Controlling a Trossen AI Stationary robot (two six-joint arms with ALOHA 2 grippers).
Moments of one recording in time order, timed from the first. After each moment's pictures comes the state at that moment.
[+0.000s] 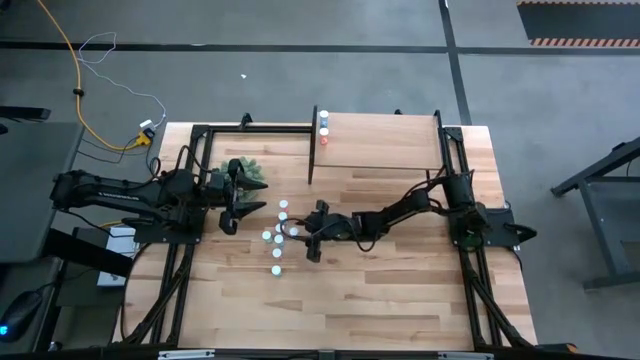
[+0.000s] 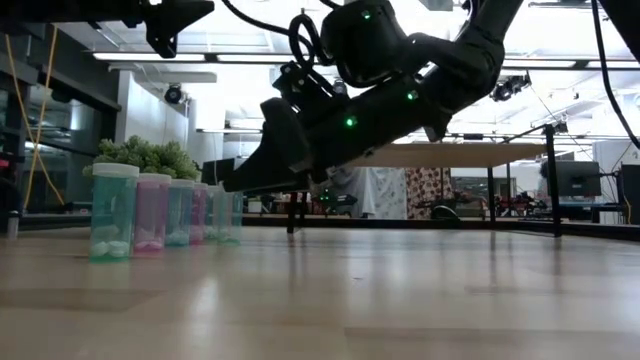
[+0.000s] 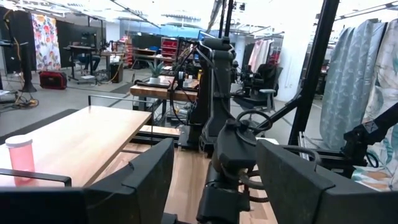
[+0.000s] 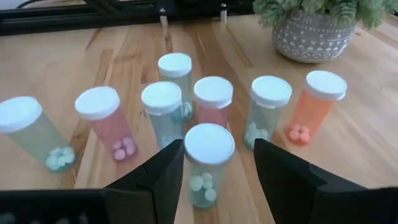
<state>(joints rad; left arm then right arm) 0.08 0.61 0.36 0.34 -0.06 -0.09 0.13 2.12 1.10 0.60 0.23 0.14</state>
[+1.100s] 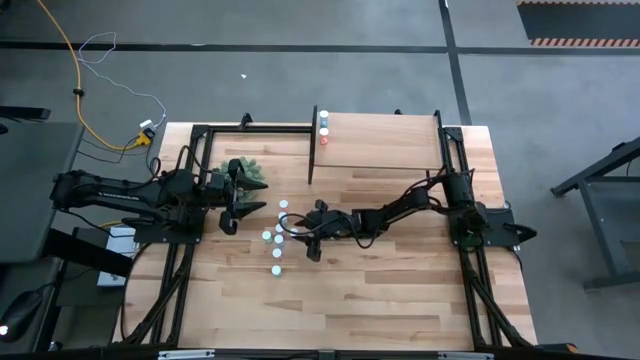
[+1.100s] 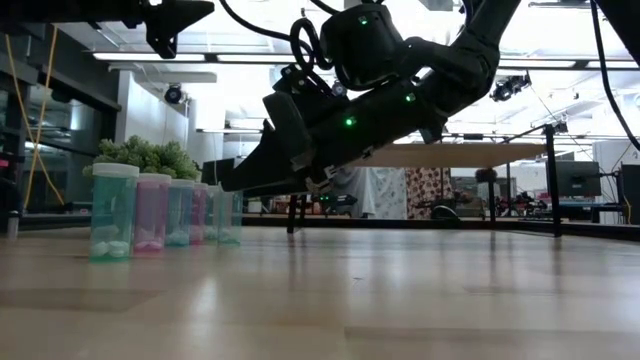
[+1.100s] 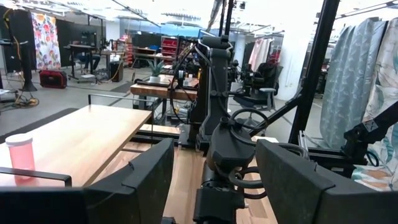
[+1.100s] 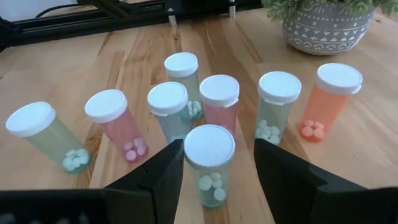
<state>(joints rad) 0.08 0.61 0.36 0.33 -0.06 -0.09 0.11 2.12 1.10 0.60 0.15 0.18</state>
